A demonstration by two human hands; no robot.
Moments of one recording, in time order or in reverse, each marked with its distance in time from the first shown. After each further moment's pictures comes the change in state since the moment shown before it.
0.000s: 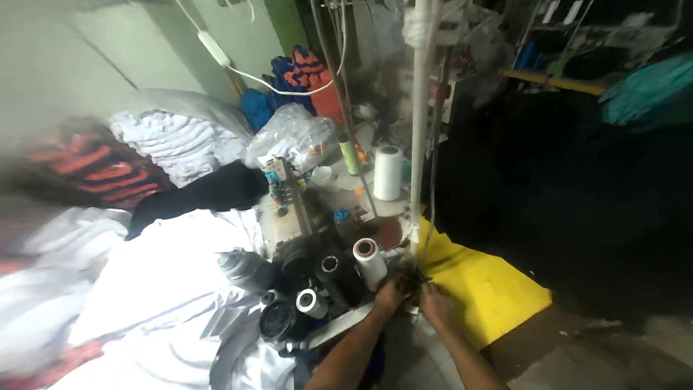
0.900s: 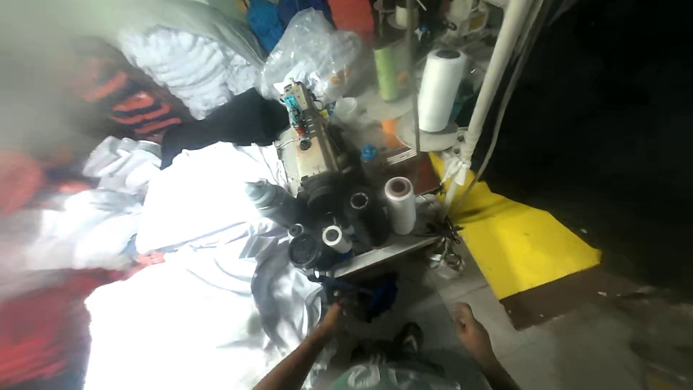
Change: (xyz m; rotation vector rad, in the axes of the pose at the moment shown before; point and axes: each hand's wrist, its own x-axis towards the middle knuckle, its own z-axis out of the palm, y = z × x) left_hand -0.174 -0.225 0.010 -0.131 -0.159 -0.335; right_hand -0.119 0.081 0.117 0.493 -0.191 0.030
